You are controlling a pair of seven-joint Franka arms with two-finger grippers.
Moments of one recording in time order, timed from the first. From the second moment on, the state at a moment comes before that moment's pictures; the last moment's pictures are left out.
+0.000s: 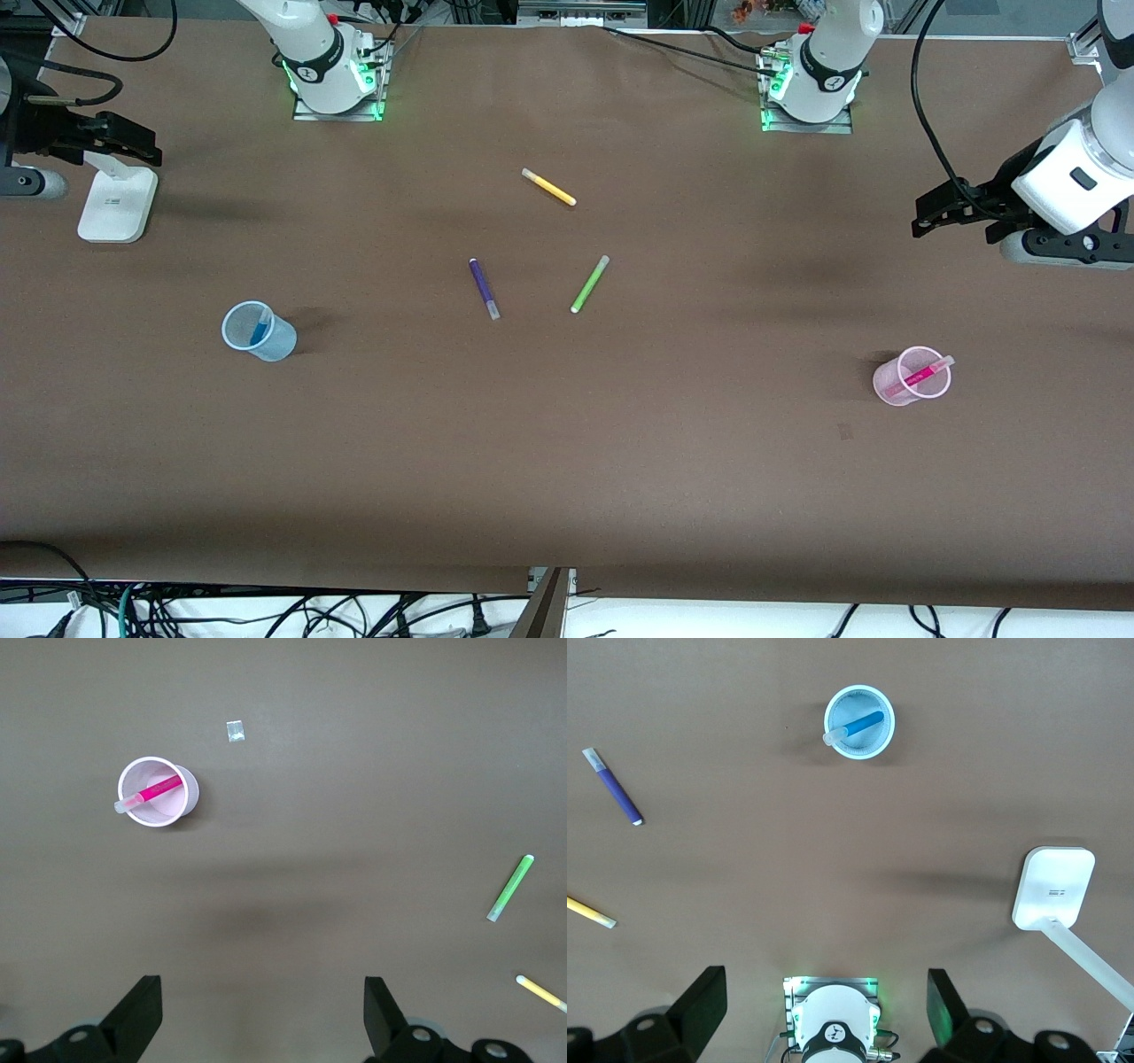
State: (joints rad) left arm 0.21 0.05 -0.28 -1.58 -0.05 1.55 -0.04; right arm -0.02 -0.02 0.02 -1.59 -0.03 1.33 -0.01
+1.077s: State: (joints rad) left arm -0.05 0.04 0.00 -1.59 -0.05 1.56 0.04; right arm -0.02 -0.01 0.02 -1.57 -0.03 1.34 -0.01
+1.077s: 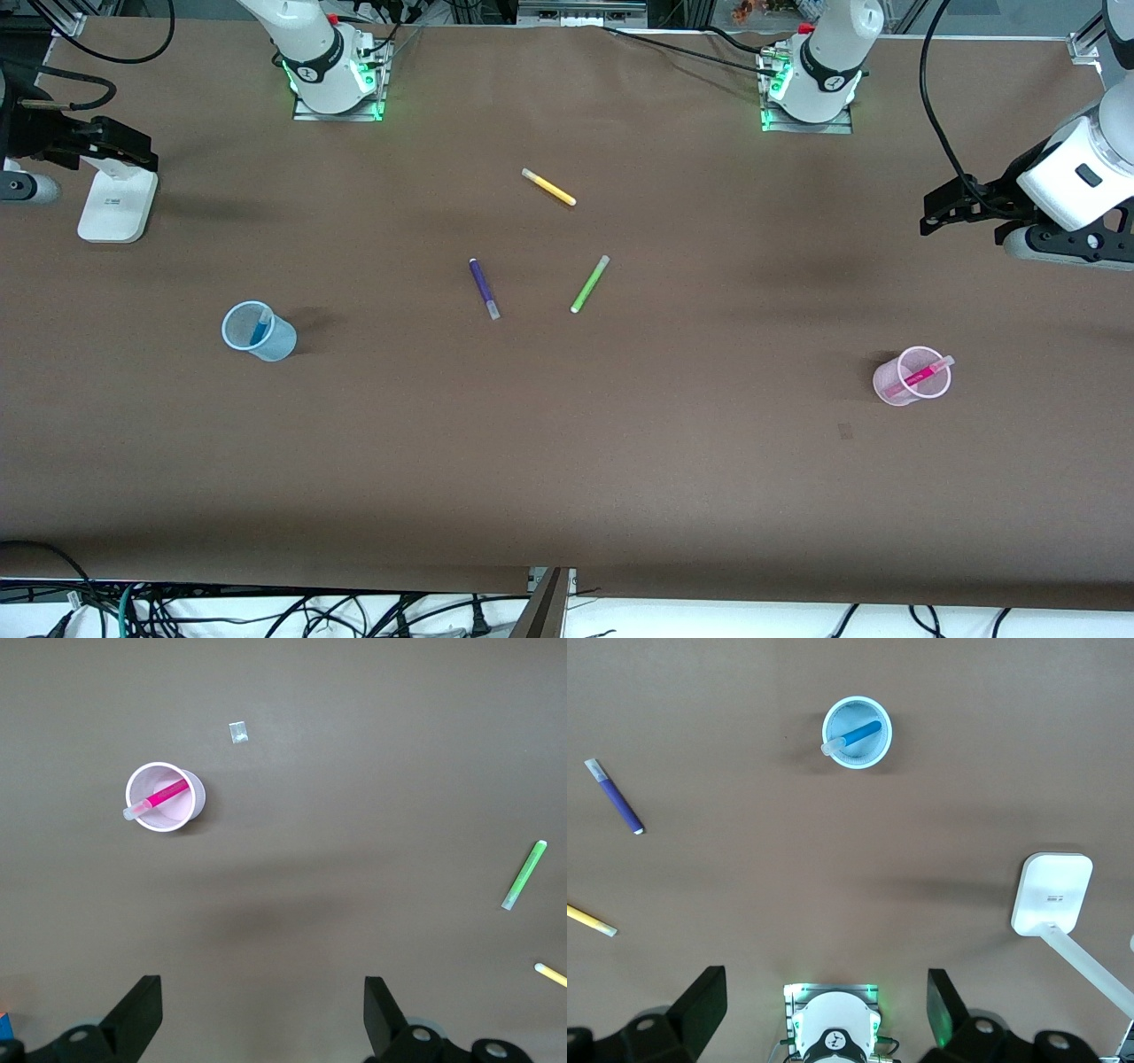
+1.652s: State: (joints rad) left arm -0.05 0.04 0.00 -1.60 -0.05 1.56 0.04; right arm -0.02 -0.01 0.02 -1.57 -0.03 1.34 -0.01
